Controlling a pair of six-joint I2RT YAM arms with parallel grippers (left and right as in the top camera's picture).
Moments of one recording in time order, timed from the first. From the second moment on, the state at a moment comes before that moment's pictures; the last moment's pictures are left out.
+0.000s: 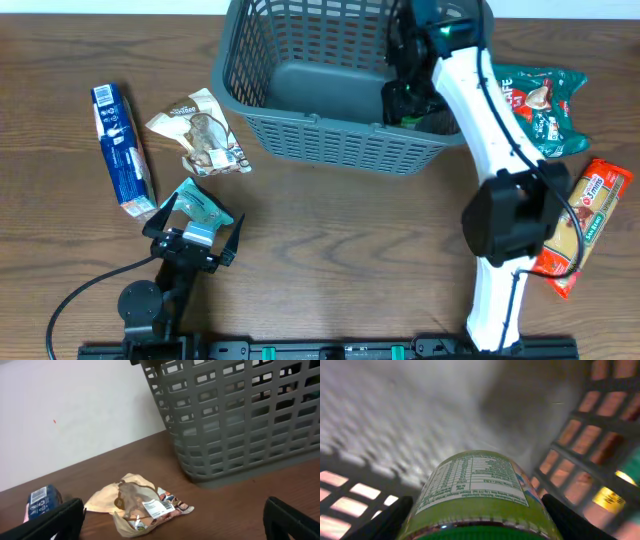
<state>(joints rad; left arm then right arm) 0.04 0.01 0.02 -0.09 0.32 0.30 0.26 2.17 2.06 -1.33 0.03 -0.02</state>
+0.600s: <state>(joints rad) 0.04 0.01 0.02 -0.09 0.32 0.30 0.26 2.21 2.06 -1.34 0.02 -0.02</state>
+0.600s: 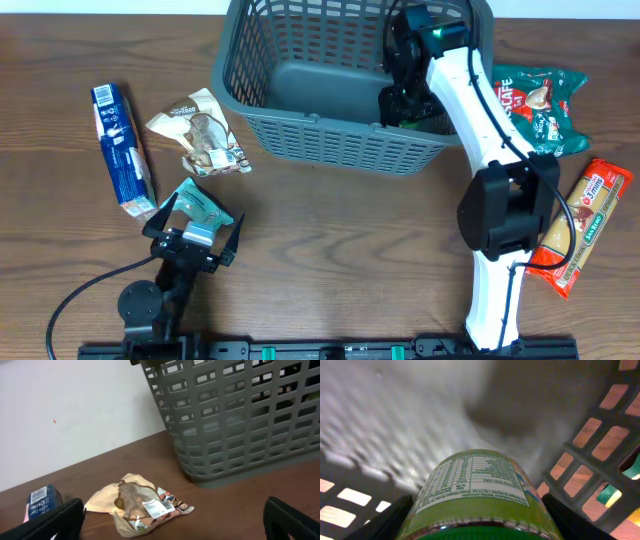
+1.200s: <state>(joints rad) 0.04 0.01 0.02 -0.09 0.32 0.30 0.26 2.27 2.06 -1.35 -0.01 -0.03</state>
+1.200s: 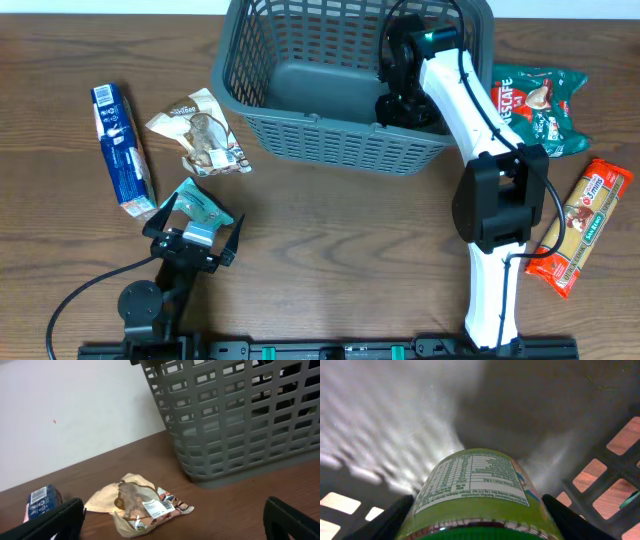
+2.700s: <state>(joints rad) 0.04 0.01 0.02 -0.09 0.32 0.30 0.21 2.08 2.70 -1.58 0.18 0.06</state>
